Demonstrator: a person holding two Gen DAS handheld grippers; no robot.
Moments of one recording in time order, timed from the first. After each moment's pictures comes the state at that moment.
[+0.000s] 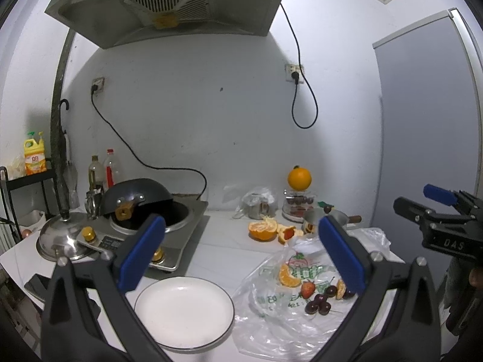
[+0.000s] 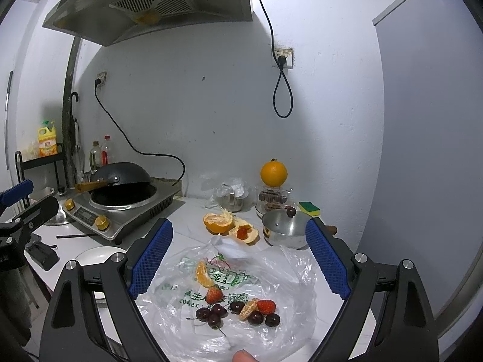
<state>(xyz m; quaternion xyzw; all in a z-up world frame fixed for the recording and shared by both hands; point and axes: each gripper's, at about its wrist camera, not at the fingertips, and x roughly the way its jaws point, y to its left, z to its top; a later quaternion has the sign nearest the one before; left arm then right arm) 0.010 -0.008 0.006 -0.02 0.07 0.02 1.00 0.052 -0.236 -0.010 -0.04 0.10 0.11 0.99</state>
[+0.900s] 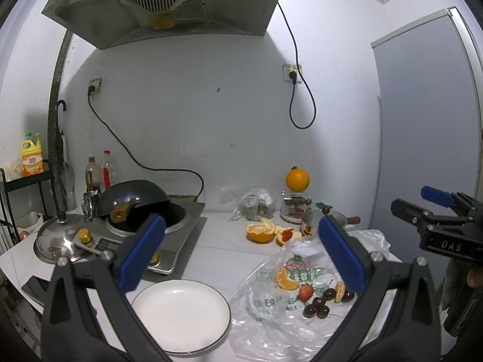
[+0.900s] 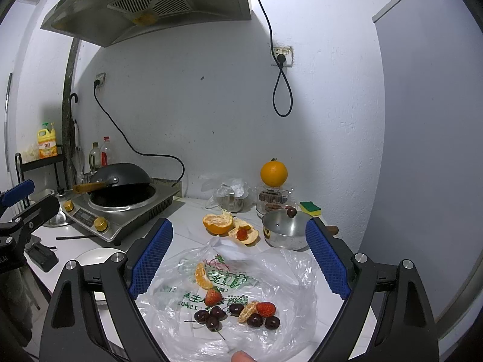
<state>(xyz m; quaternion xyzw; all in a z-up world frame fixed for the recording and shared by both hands) 0.019 -0.016 0.005 -0.01 0.07 0.02 1.00 0.054 -0.236 -0.008 -0.04 0.10 0.11 0.99</state>
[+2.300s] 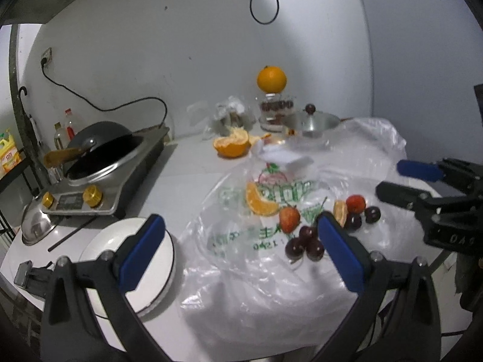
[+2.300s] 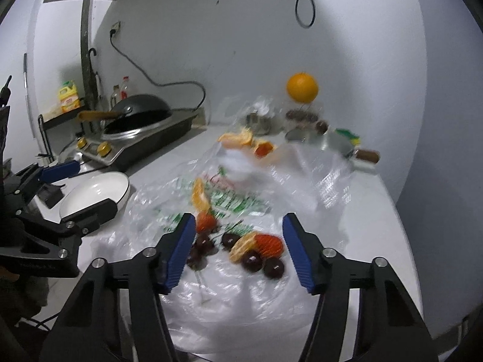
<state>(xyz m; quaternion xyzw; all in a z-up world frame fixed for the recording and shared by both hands) 0.110 -0.109 -0.110 0.07 0.25 0.00 0.96 0.129 -0.275 -0.126 -0.04 0.26 0.23 0.94</state>
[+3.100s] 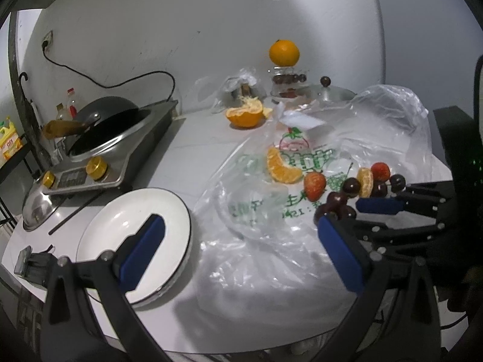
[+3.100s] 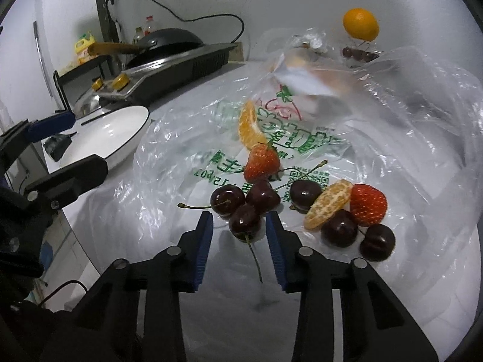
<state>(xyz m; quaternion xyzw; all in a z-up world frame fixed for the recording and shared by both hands) 0.115 -0.077 -0.140 0.07 0.30 0.01 0.95 0.164 -0.209 -0.196 -0.08 0.37 0.28 0.88</state>
